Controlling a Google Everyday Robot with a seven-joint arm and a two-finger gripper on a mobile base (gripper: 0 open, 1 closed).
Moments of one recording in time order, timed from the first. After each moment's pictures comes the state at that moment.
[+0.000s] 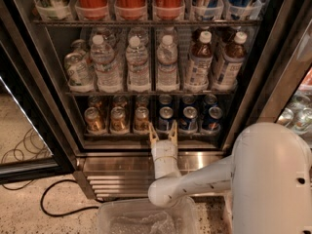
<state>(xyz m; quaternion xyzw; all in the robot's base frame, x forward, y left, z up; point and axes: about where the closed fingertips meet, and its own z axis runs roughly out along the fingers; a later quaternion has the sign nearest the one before) 0.672 -0.044 0.597 -0.05 0.65 -0.04 0.76</state>
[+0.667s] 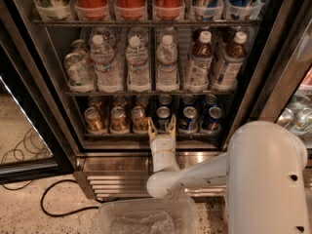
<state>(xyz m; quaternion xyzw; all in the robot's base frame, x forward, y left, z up) 0.694 -0.037 0.605 -0.05 0.64 -0.04 0.77</state>
